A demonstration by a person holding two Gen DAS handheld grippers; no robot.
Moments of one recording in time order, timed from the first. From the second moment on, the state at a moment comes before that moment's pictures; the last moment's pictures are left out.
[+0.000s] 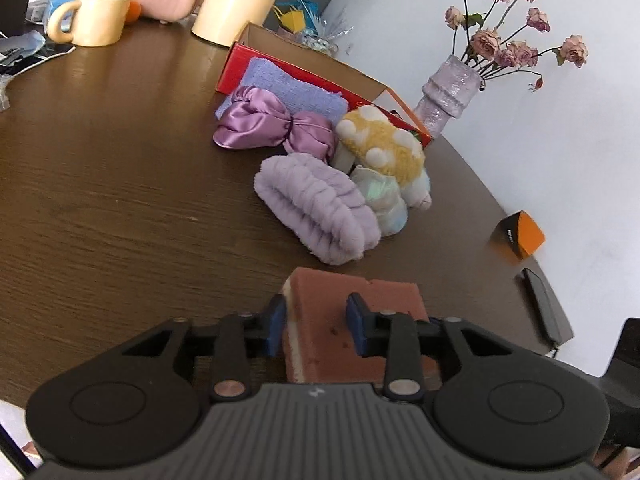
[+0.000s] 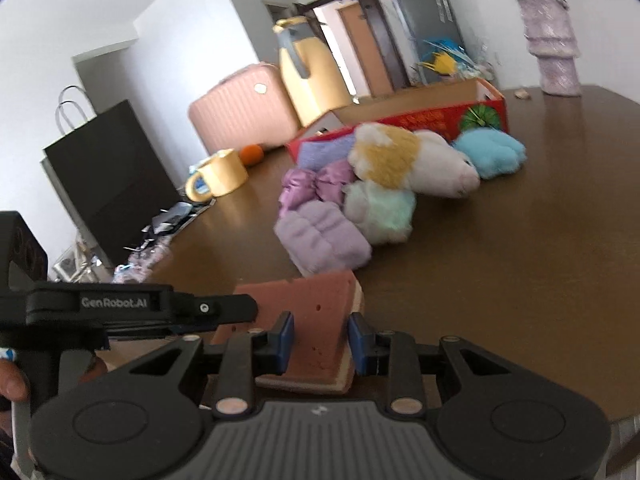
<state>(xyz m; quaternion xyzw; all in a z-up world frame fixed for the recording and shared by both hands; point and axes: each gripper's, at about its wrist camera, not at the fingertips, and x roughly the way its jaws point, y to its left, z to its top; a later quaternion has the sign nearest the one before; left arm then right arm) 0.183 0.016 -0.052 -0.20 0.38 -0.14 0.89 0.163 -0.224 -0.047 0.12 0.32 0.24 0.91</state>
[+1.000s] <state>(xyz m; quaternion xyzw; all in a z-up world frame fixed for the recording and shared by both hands) 0.227 0.030 0.007 -0.19 0.28 -0.22 0.92 0.200 -0.243 -0.016 0.17 0.26 0.27 0.91</state>
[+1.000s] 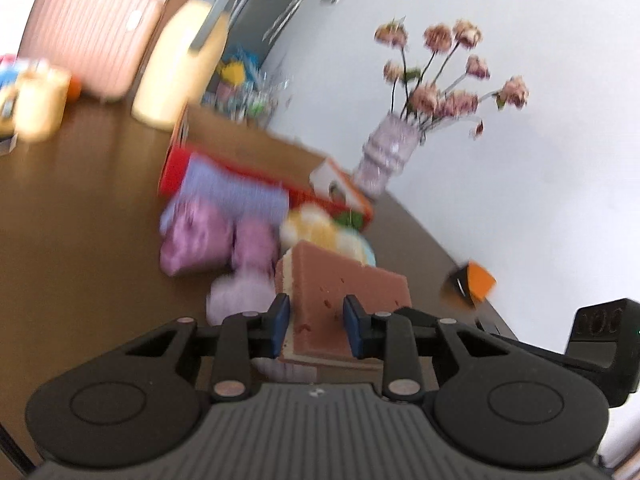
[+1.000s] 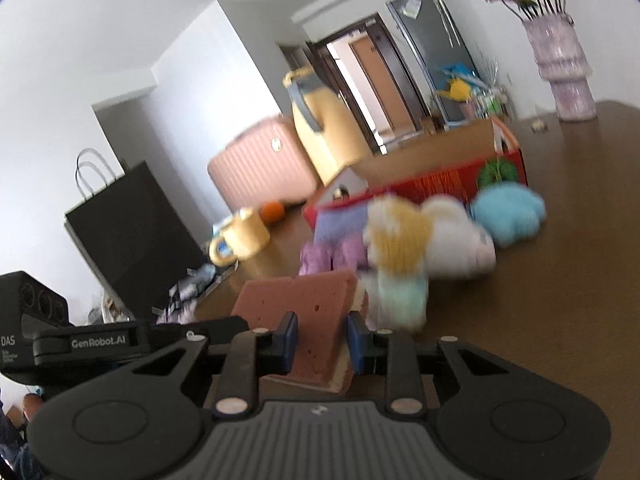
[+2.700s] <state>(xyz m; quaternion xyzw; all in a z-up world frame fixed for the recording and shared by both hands) 0.329 0.008 0.082 0.06 0.18 -0.07 0.98 0.402 -0.278 0.102 0.06 0.22 0.18 0.96</state>
